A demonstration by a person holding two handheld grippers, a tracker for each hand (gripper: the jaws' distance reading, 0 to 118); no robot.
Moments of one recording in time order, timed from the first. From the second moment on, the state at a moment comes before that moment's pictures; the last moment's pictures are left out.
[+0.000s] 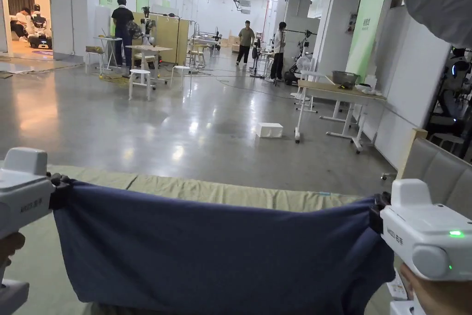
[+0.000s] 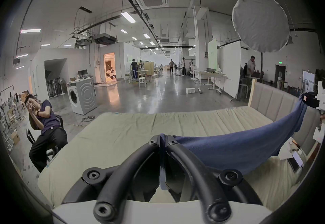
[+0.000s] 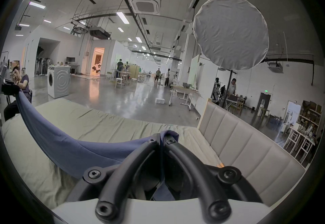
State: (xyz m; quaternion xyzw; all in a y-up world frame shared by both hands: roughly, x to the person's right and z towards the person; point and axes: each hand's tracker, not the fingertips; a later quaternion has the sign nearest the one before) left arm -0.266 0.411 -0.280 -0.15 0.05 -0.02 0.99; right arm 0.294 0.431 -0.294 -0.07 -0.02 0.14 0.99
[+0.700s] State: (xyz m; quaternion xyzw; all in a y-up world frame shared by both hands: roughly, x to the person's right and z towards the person) left arm -0.274 0.208 -0.122 -0.38 0.00 0.02 0.92; right arm 0.311 0.249 -0.144 -0.36 0.04 0.15 0.92
